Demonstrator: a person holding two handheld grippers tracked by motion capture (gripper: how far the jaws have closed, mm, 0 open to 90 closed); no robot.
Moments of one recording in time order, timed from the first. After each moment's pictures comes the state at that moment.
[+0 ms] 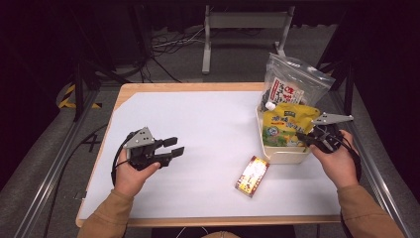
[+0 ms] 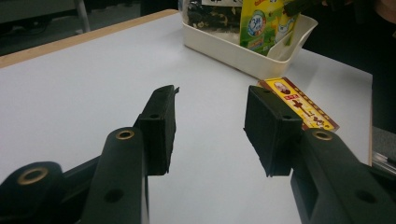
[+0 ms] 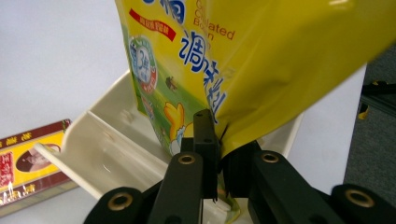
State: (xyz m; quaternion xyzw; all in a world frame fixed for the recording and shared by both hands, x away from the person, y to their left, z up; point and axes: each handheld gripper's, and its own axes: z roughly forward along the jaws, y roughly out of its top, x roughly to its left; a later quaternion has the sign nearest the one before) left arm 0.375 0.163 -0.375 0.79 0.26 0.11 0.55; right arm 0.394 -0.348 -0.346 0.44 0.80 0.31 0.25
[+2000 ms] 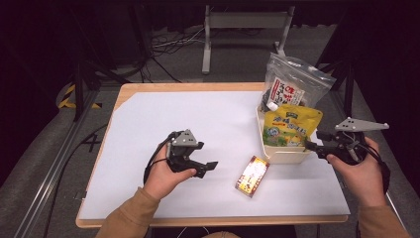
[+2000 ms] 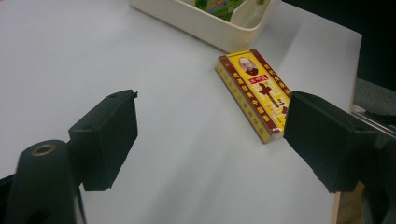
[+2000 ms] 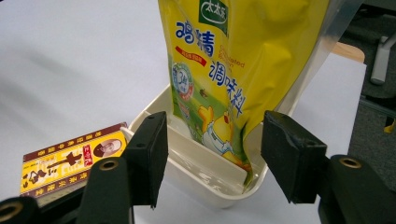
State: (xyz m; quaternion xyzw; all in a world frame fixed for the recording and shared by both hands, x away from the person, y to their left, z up) left arm 0.372 0.068 -0.367 0.85 0.25 0.05 0.46; right arm 0.346 -0.367 -0.312 0.43 0.78 0.39 0.23
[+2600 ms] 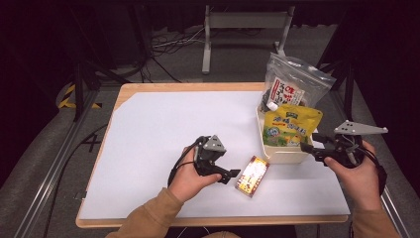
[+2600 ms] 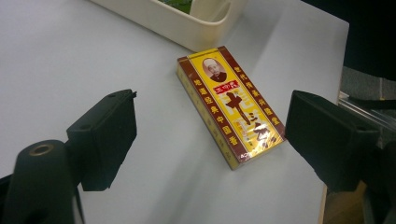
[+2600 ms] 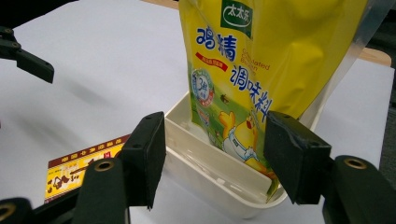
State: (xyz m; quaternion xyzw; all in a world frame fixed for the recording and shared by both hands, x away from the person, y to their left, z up) left arm 0.368 0.005 -0.381 0.87 0.23 0.02 0.43; right arm 0.342 -0.363 -0.319 0.43 0.77 0.42 0.21
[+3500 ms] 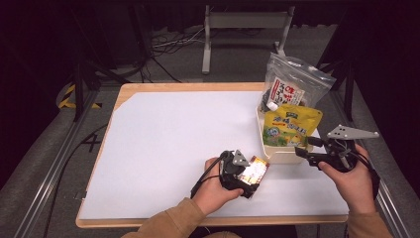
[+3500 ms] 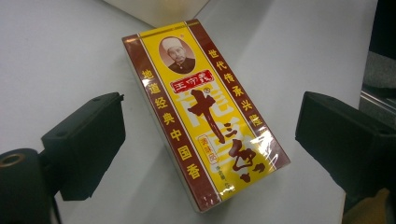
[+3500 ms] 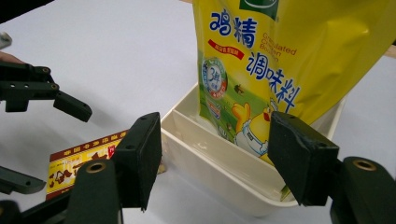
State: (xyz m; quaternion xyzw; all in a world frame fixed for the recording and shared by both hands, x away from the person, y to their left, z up) left arm 0.350 -0.056 -0.422 0.89 0.24 0.02 0.40; right arm 0.339 -0.353 -0.331 0.43 0.78 0.42 0.21
